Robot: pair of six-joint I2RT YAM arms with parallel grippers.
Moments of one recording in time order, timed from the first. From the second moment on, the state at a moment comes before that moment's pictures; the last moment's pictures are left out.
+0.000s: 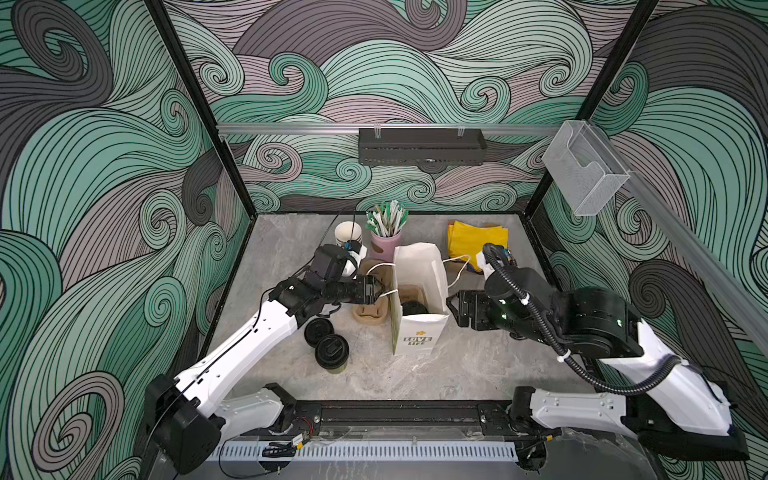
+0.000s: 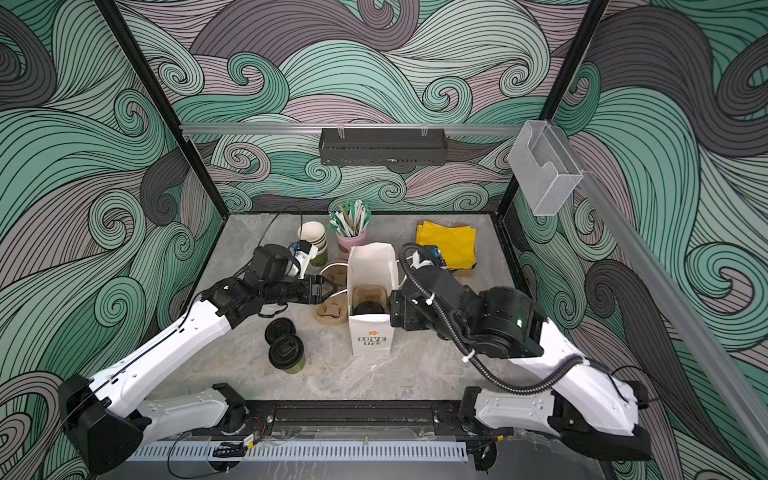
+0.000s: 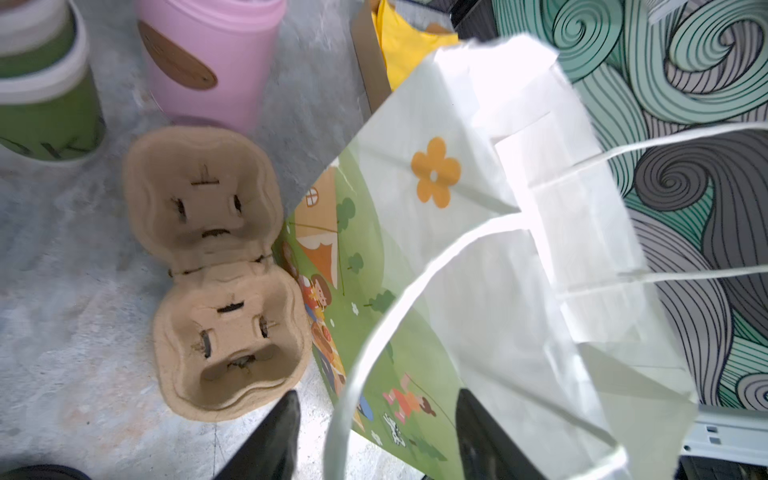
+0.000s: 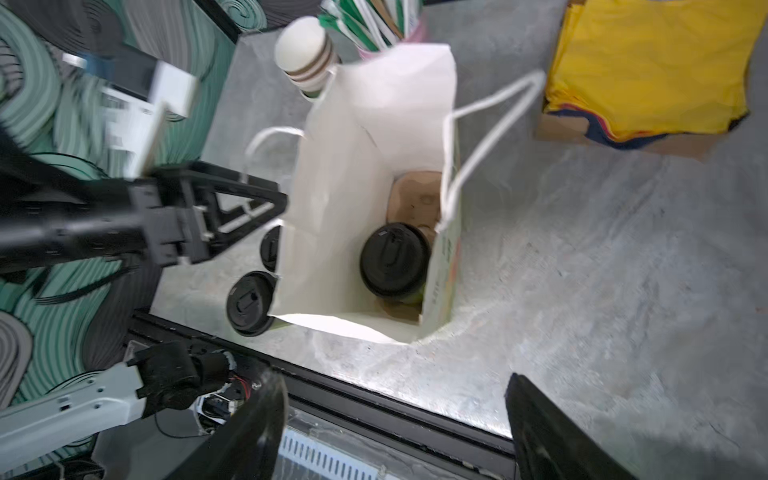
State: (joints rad) left arm -0.59 1.13 1.05 -0.58 0.26 -0.49; right arm 1.09 1.11 1.60 -1.42 0.36 0.89
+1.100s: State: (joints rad) left arm -0.59 1.07 1.28 -0.63 -0.10 -0.37; right arm 0.86 1.36 1.55 -1.40 0.19 0.68
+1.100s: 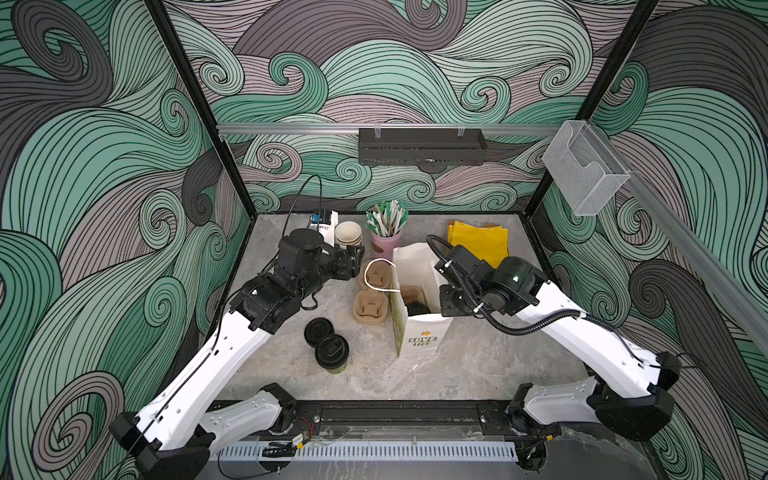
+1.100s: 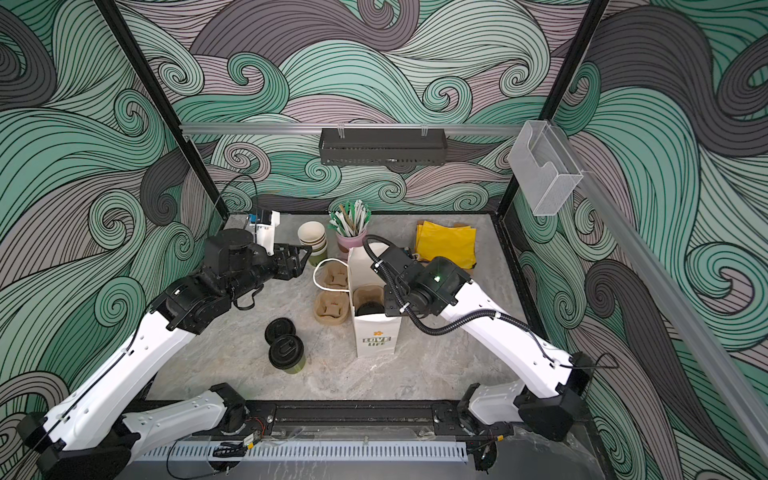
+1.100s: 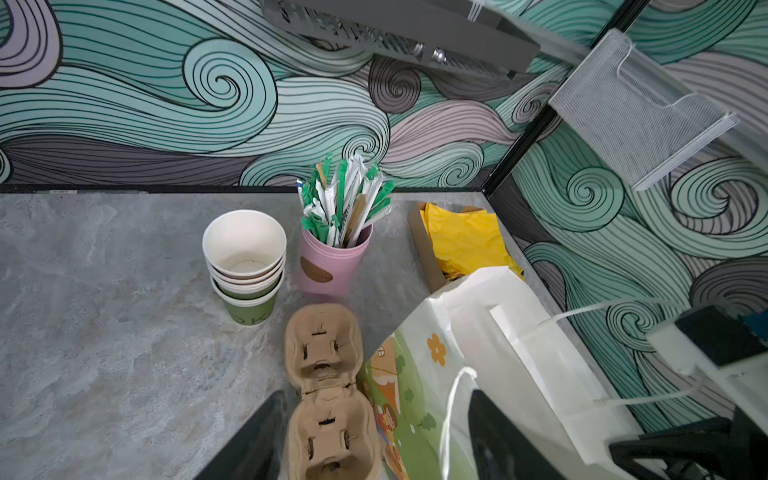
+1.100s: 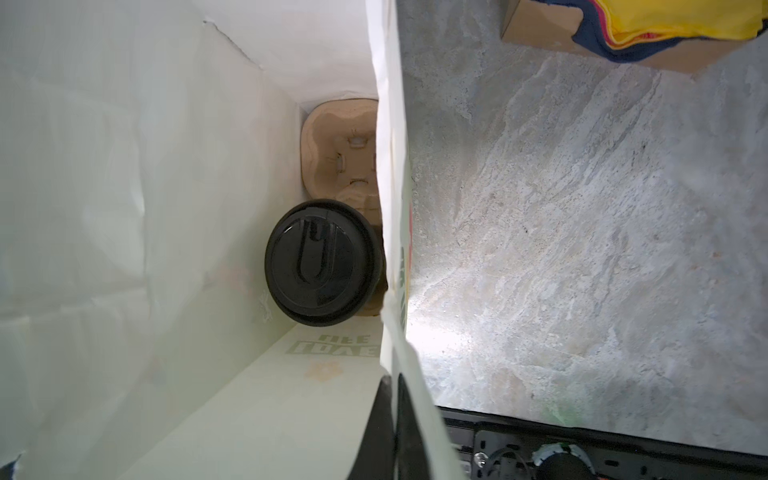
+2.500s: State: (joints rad) left arm -0.69 1.80 1.98 -1.07 0.16 -0.06; right arm 0.73 1.14 1.50 -1.54 0.05 1.12
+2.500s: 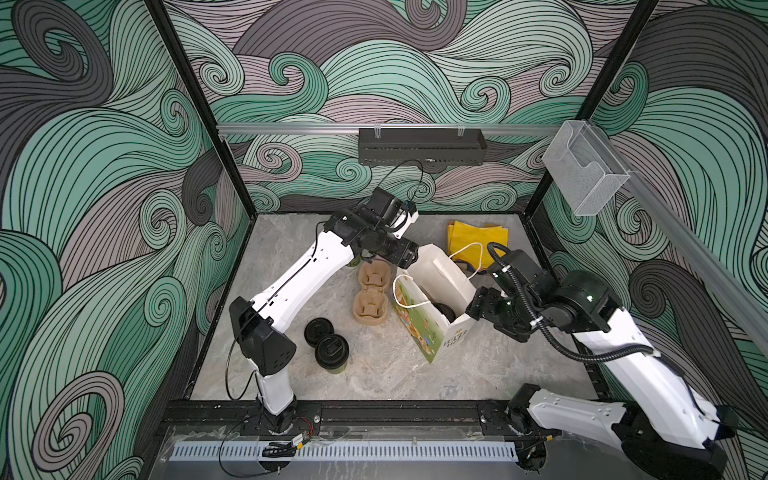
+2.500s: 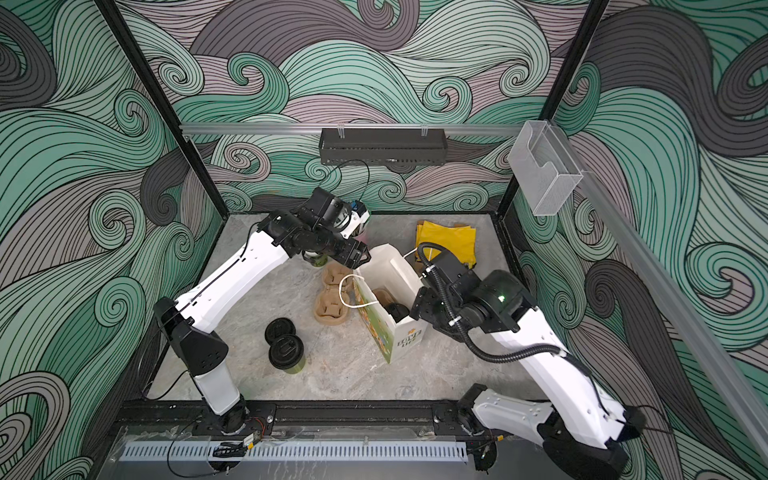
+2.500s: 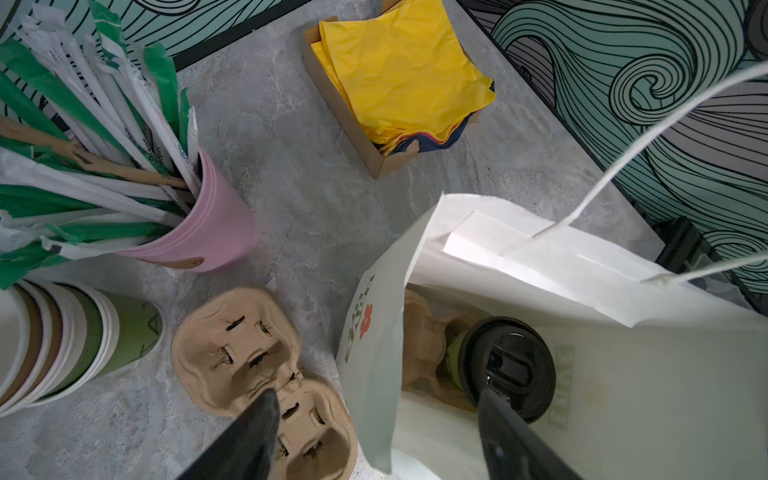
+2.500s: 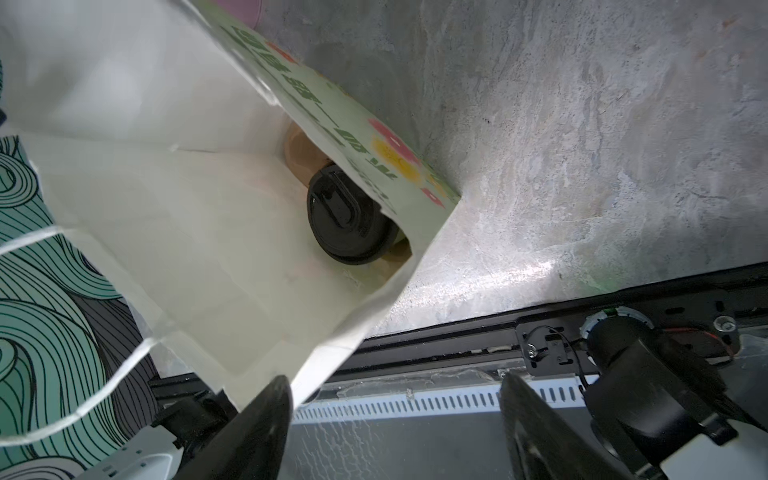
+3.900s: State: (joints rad) left arm -0.69 1.61 1.85 -1.00 0.09 -0.12; right arm 0.62 1.36 1.69 -1.68 0.08 0.94
